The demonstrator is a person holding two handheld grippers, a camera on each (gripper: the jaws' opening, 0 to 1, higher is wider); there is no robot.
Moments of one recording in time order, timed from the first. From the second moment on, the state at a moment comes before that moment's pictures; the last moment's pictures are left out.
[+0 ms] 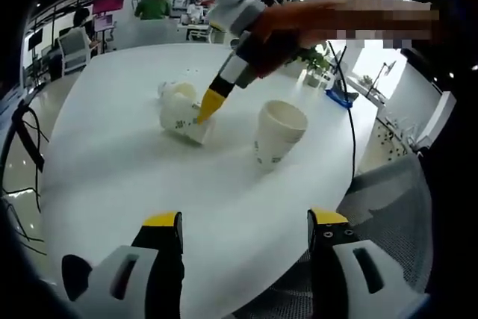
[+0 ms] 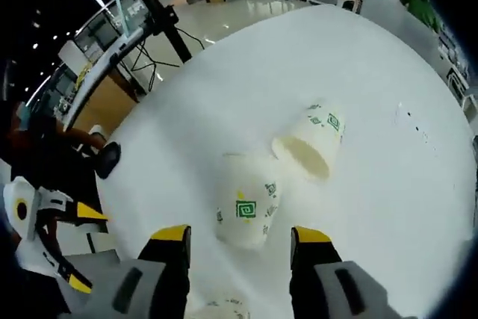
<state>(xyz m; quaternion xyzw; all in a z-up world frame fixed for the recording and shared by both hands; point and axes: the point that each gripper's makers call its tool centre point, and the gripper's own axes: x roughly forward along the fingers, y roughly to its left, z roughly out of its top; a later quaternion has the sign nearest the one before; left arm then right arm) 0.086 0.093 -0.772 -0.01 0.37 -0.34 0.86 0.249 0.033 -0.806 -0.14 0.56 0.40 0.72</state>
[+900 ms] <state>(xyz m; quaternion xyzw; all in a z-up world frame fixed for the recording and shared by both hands) 0.076 0.109 -0.772 -0.02 0.38 -0.32 0.87 0.244 0.038 -0.825 -0.14 0.57 0.37 0.72</state>
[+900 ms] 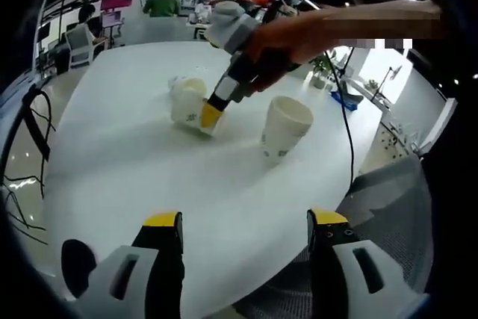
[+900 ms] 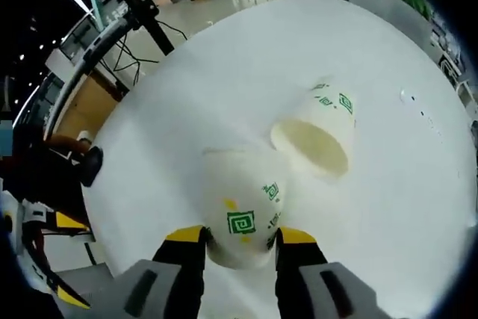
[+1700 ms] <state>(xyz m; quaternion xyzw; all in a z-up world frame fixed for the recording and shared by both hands) 0.100 0.103 -0.756 -0.02 0.36 -0.33 0.87 0.233 0.024 -0.795 -0.18 0.52 0.42 0.73</state>
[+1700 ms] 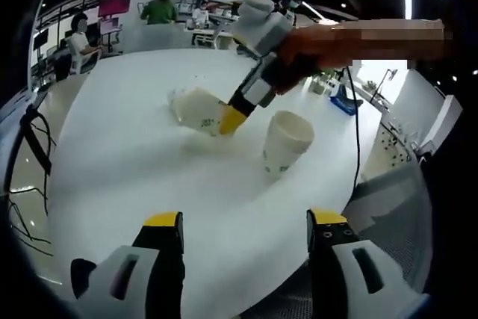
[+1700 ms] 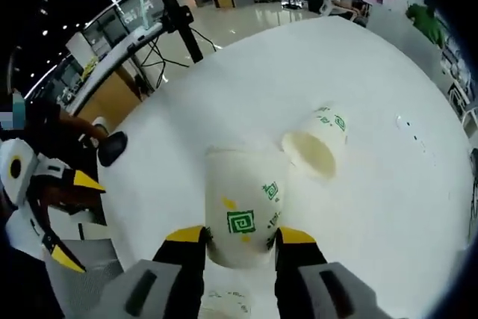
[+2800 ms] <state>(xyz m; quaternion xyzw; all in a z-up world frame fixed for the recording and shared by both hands) 0.183 0.084 -0.673 -0.04 0.29 -0.35 0.89 0.210 0.024 -0.729 -0.19 0.43 0.47 0.75</state>
